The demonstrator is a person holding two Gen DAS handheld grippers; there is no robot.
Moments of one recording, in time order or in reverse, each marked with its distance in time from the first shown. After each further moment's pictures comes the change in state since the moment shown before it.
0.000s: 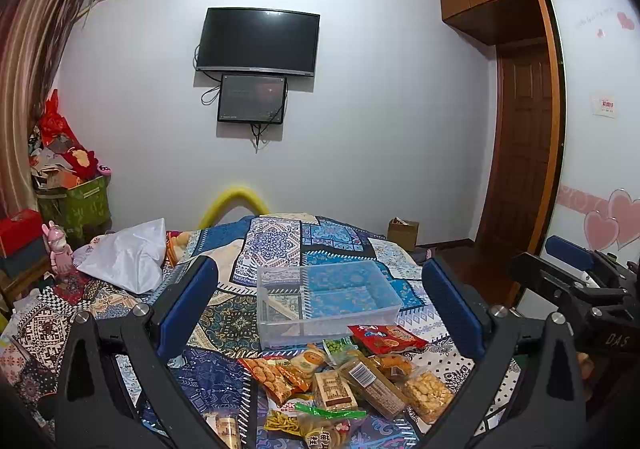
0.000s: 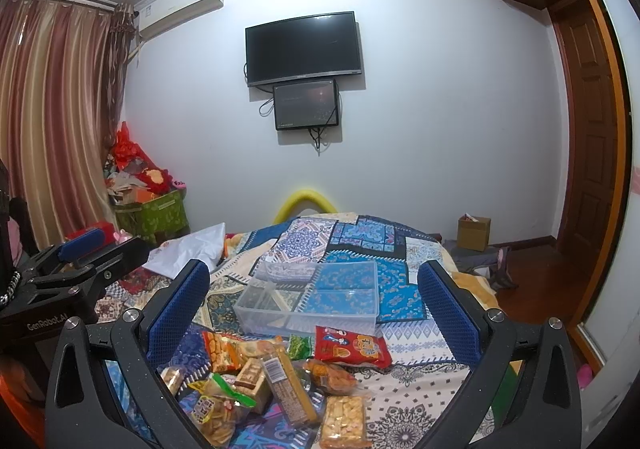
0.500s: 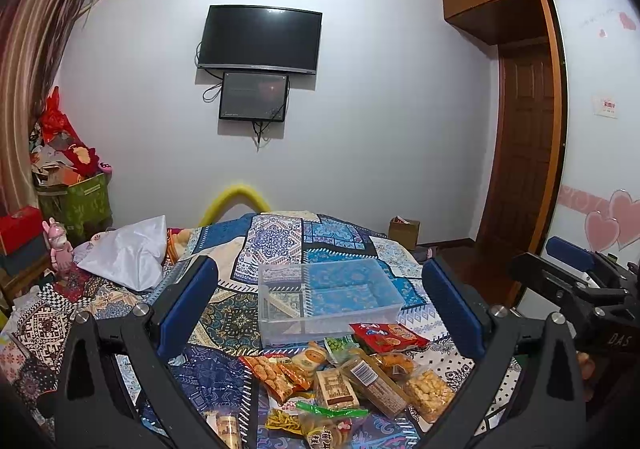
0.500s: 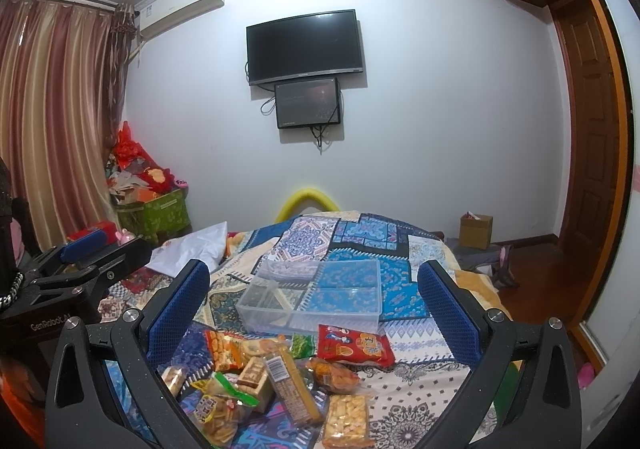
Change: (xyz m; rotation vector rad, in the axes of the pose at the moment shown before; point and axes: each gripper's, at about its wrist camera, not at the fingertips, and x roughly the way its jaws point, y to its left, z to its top) left arm 0.001 0.003 -0.003 -0.006 0.004 0.001; right arm 0.000 0.003 -0.003 0.003 0.004 0.004
